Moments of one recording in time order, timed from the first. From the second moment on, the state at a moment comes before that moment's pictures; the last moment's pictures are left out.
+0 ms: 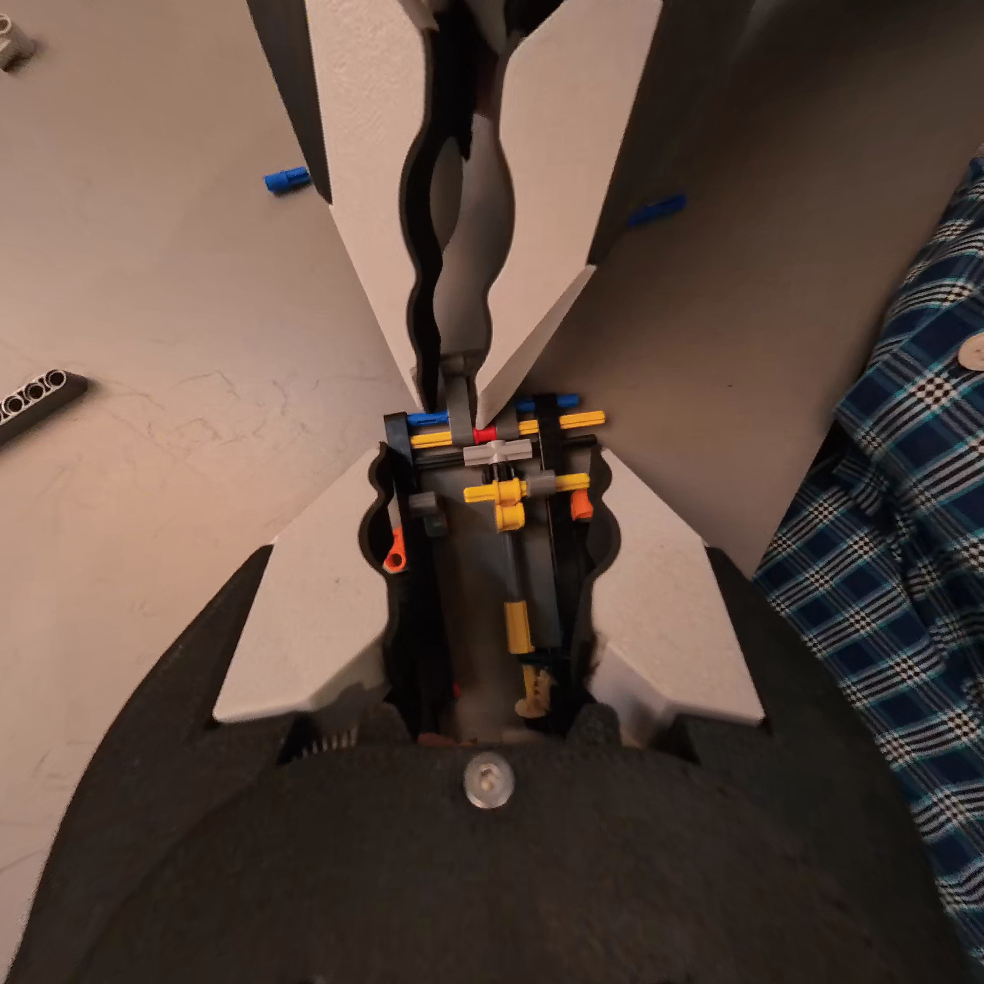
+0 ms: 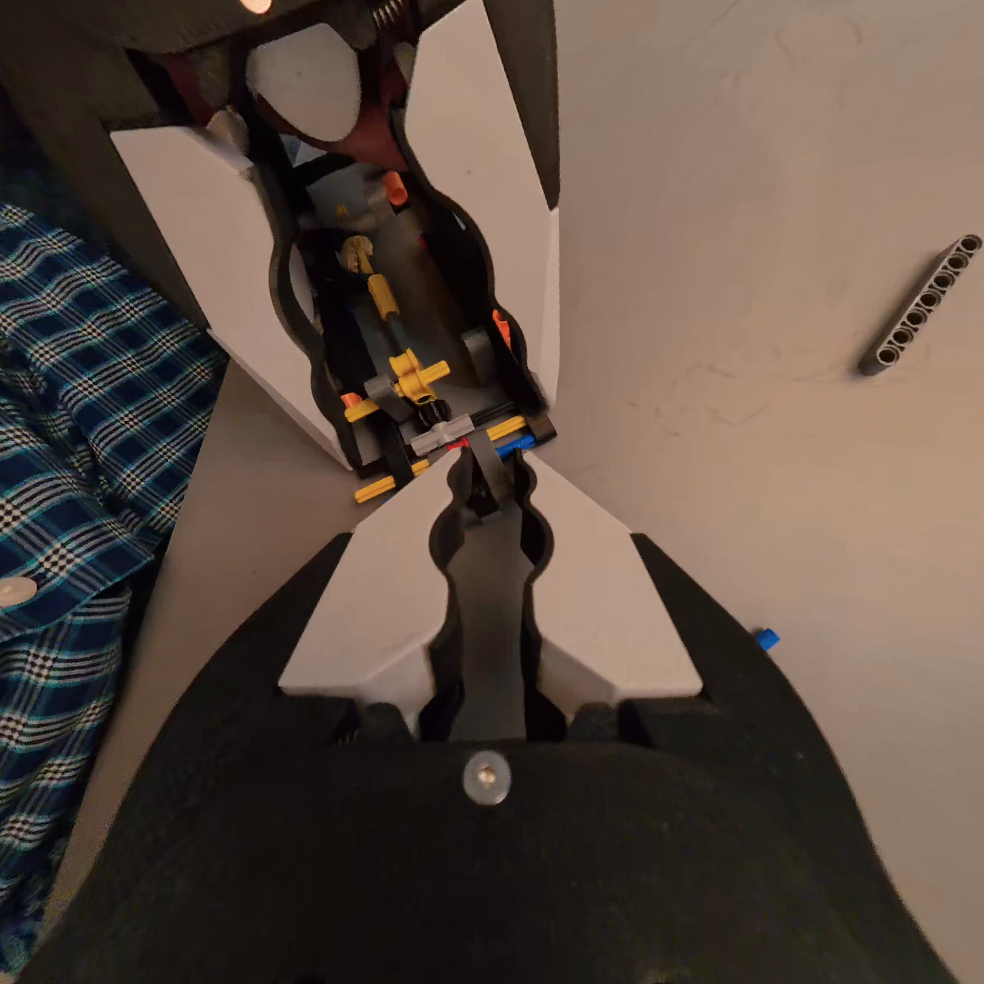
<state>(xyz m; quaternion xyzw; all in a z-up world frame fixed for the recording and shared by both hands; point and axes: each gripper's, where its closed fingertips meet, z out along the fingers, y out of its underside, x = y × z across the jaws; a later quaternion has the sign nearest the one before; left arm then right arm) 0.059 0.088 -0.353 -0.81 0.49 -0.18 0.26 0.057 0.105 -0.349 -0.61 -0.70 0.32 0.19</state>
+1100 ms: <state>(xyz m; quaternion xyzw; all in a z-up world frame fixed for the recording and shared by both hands) 0.064 0.092 -0.355 -0.81 0.48 -0.19 0.26 0.054 0.103 -0.350 -0.57 -0.72 0.33 0.21</state>
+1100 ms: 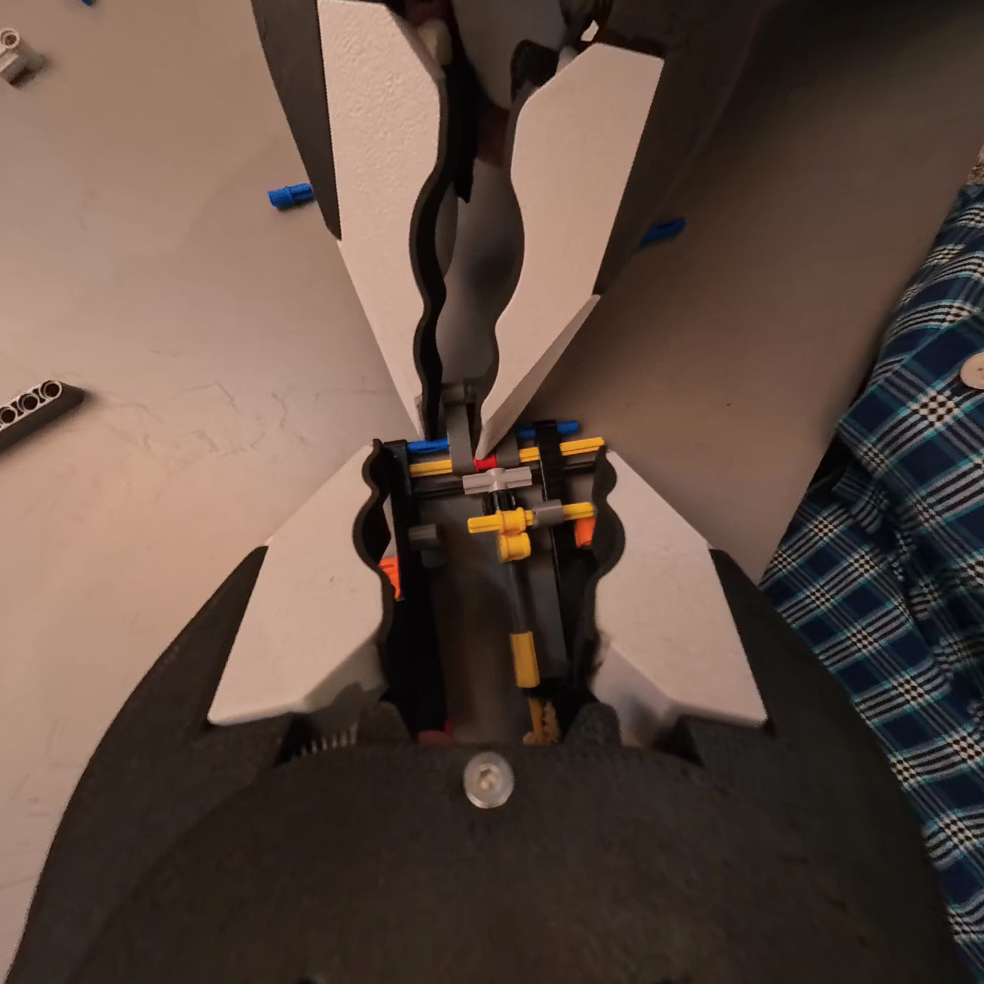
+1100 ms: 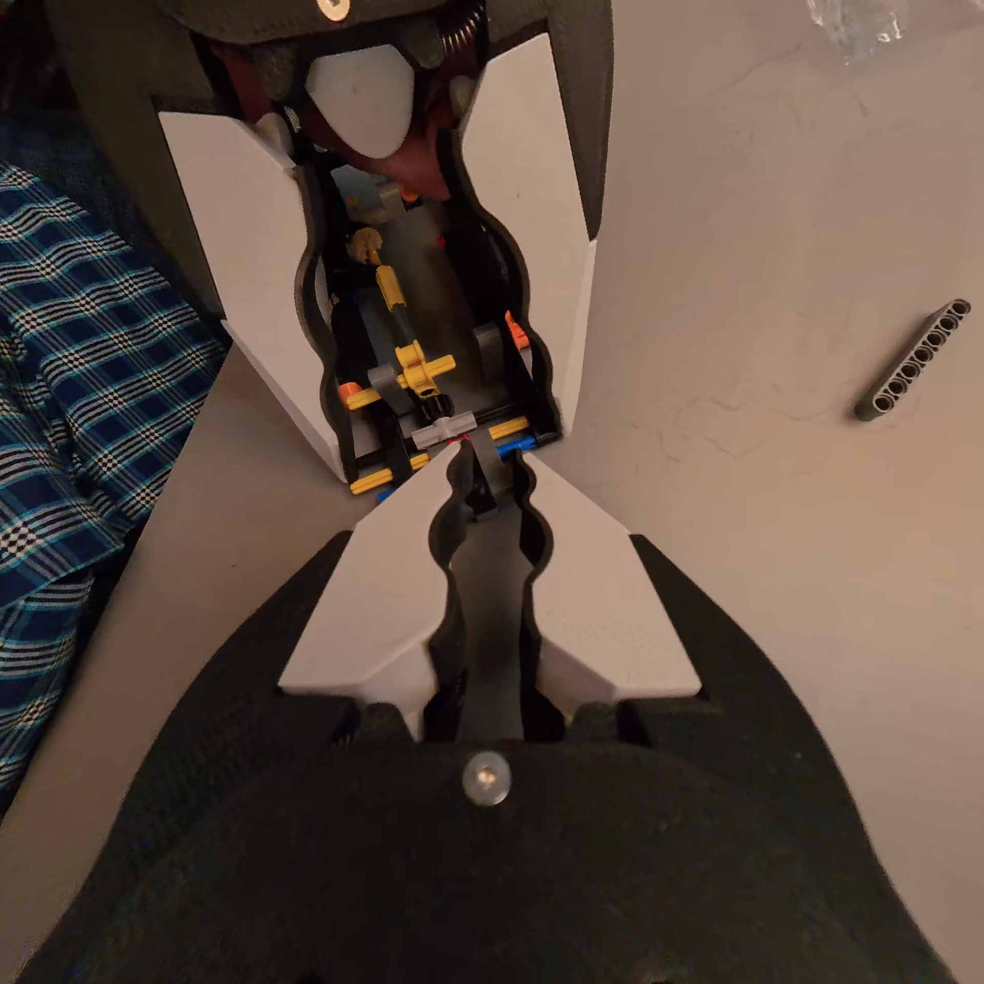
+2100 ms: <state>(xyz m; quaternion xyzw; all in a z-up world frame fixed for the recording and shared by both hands) 0.065 0.096 -0.354 -0.82 0.44 -0.22 0.28 0.053 0.104 -0.350 -0.57 -0.72 0.32 0.24</state>
